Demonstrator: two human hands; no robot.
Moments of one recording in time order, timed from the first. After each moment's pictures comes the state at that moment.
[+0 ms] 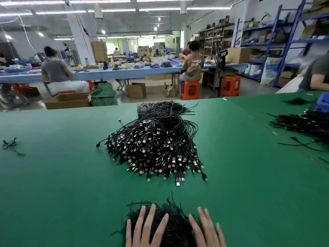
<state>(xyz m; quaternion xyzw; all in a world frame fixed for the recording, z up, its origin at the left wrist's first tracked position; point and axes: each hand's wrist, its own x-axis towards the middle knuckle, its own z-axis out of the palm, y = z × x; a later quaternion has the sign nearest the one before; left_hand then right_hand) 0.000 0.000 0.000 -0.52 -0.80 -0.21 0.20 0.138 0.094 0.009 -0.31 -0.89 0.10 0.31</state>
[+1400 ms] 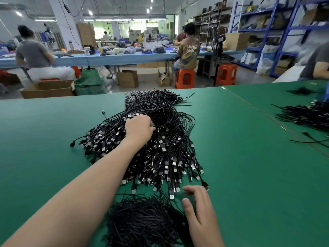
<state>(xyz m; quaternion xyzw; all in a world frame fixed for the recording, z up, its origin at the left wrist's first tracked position) -0.198 0.273 0.135 -0.47 -0.86 -0.14 0.11 0.076 0.204 0.004 -0.35 -0.78 0.38 0.36</state>
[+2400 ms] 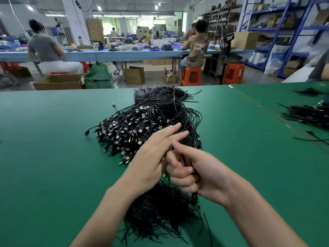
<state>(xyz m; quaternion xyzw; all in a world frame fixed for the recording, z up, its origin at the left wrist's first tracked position) -0.098 0.114 0.132 -0.68 -0.61 -0.40 0.02 0.057 0.194 0.169 -0.13 -0.51 0.85 0.02</state>
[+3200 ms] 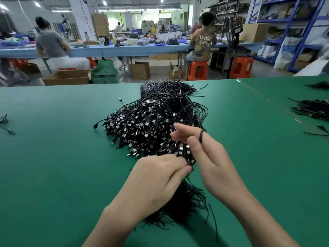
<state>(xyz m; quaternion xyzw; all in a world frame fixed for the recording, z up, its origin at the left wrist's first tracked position) -0.055 0.060 0.143 -0.68 -0.65 -0.33 0.08 0.070 0.180 0.146 -0.10 -0.79 0.46 0.39</state>
